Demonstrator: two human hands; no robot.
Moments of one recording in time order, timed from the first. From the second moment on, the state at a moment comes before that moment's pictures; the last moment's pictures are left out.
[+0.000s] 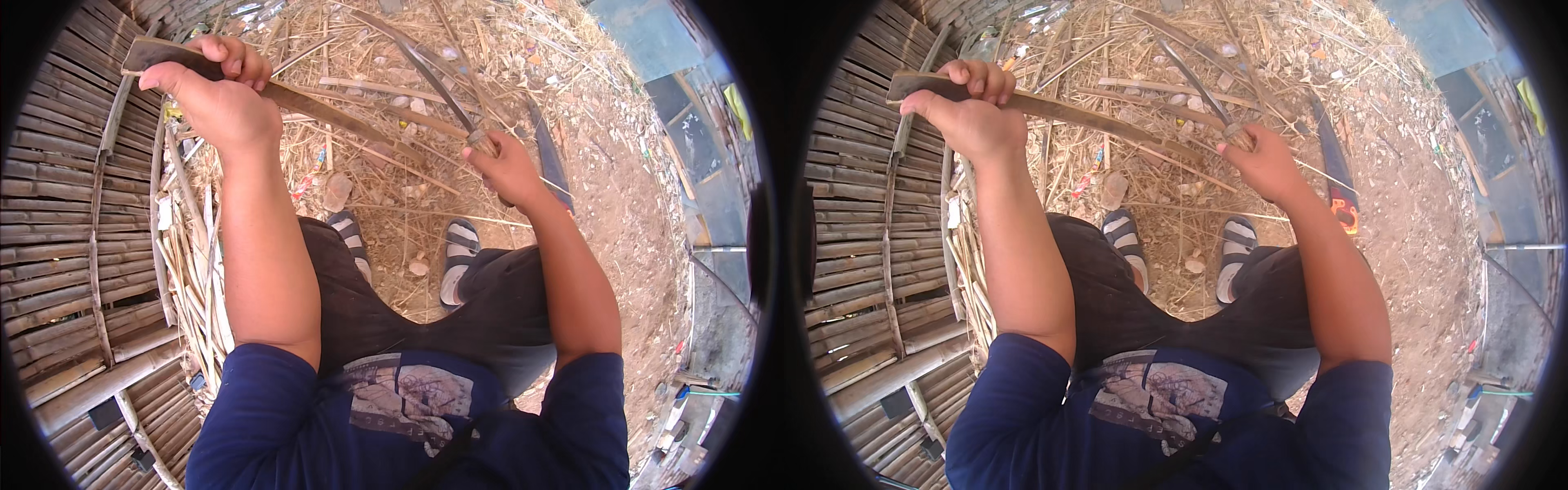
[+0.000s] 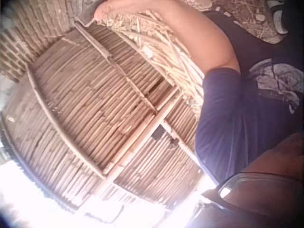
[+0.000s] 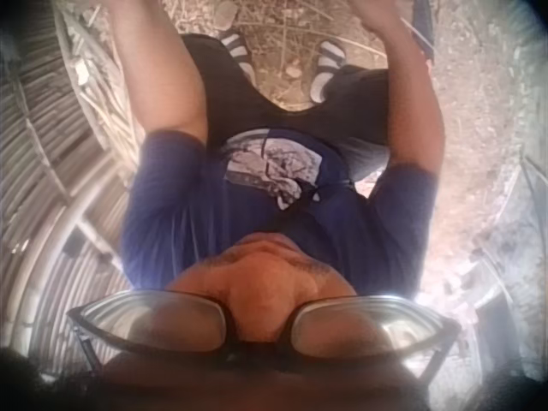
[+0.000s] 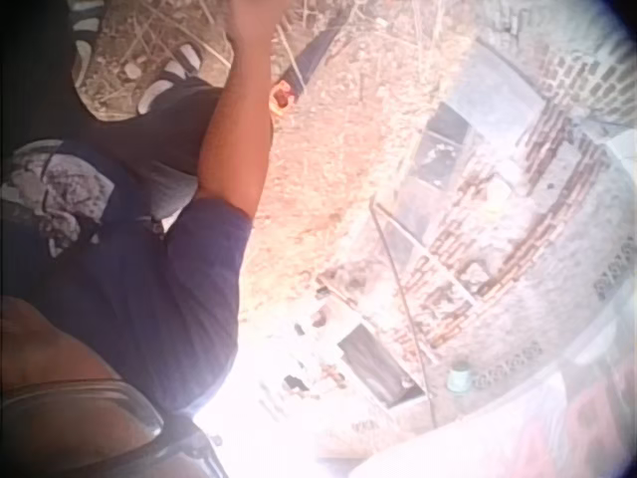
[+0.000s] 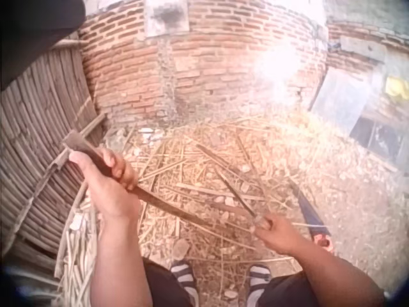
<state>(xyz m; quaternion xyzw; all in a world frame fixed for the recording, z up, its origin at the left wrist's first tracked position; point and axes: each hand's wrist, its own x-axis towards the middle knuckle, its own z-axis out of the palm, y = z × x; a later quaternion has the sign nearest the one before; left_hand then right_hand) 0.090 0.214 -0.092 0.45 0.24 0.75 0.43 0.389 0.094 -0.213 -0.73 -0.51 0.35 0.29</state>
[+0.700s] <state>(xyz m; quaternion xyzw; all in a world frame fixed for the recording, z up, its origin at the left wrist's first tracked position) 0.084 0.225 -0.094 0.45 0.27 0.74 0.42 0.296 0.078 -0.254 -0.73 -0.52 0.36 0.27</state>
